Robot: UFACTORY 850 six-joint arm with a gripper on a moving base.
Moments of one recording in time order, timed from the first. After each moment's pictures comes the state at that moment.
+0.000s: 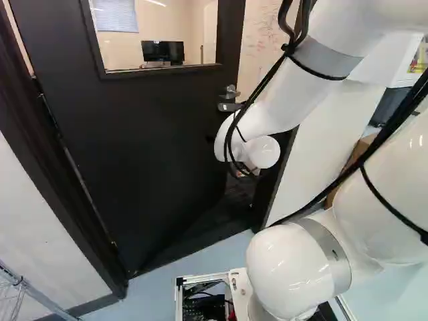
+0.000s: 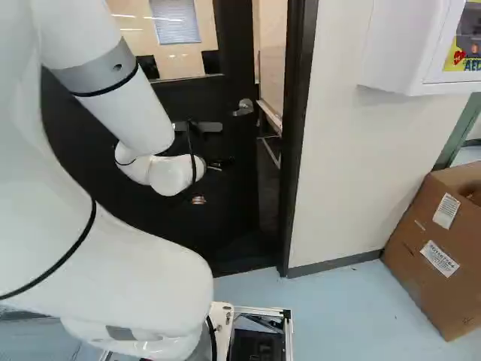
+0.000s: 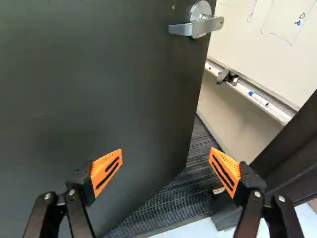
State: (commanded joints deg) arm 7.1 11.9 -15.5 7.1 40.2 0.0
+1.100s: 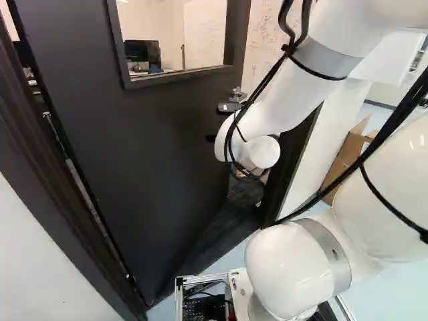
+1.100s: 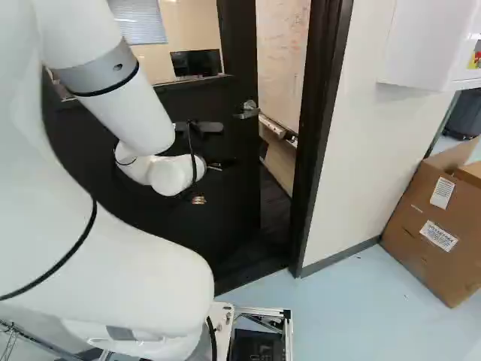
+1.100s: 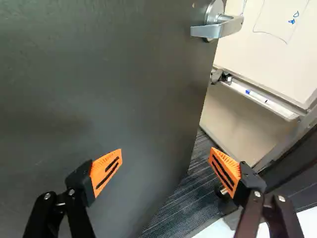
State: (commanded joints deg) arm 7.1 11.9 -15.5 7.1 40.2 0.0
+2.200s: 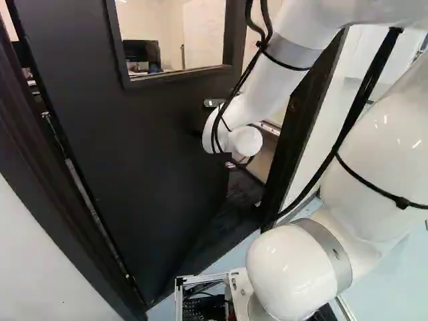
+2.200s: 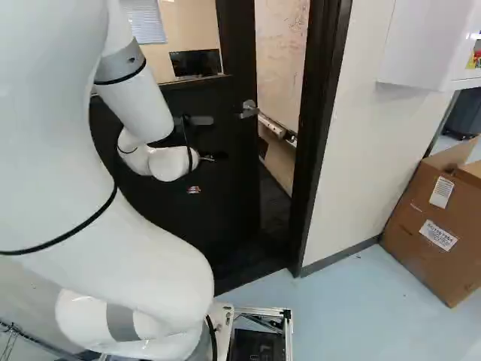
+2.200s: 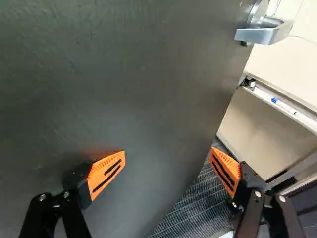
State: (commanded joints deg) arm 12.6 2.6 -24.2 6.5 40.5 0.0
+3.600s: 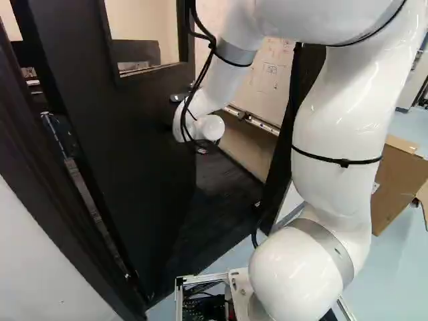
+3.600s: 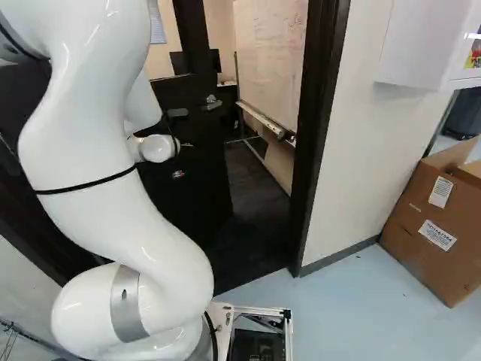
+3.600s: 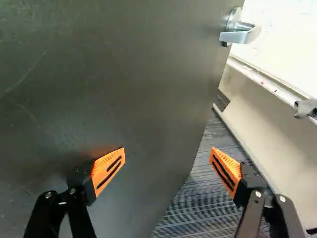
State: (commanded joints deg) arm 22.4 -13.7 -41.7 3.4 40.5 0.0
